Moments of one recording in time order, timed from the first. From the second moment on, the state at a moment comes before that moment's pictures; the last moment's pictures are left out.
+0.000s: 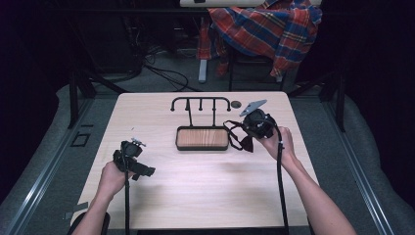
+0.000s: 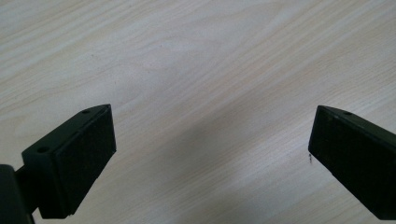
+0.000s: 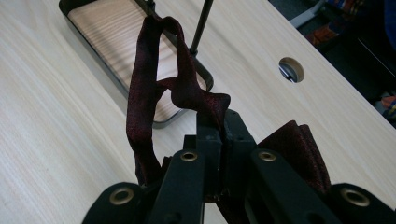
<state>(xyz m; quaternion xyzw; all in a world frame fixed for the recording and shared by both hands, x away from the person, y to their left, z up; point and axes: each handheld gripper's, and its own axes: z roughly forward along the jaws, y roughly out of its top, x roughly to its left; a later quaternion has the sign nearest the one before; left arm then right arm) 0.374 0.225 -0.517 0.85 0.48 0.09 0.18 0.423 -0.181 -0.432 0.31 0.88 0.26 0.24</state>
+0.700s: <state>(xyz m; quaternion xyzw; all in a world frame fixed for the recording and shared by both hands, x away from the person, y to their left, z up) 0.374 0.225 -0.517 0.85 0.48 0.09 0.18 0.437 -0.169 -0.413 0.32 0.87 0.30 0.24</state>
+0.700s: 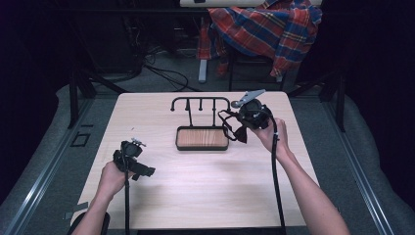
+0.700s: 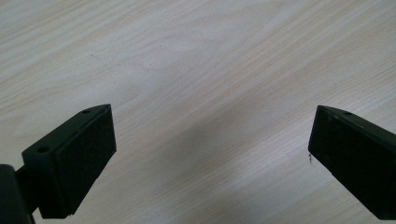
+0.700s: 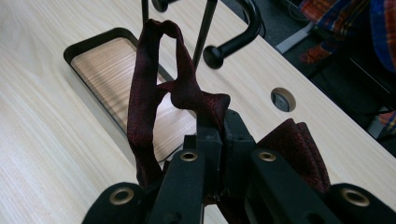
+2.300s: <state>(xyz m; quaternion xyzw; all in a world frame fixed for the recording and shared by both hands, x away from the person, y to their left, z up) 0.374 0.225 -0.518 0.85 0.48 0.09 0.18 0.490 -0.176 -0.449 0.41 0.84 0.32 0.16</state>
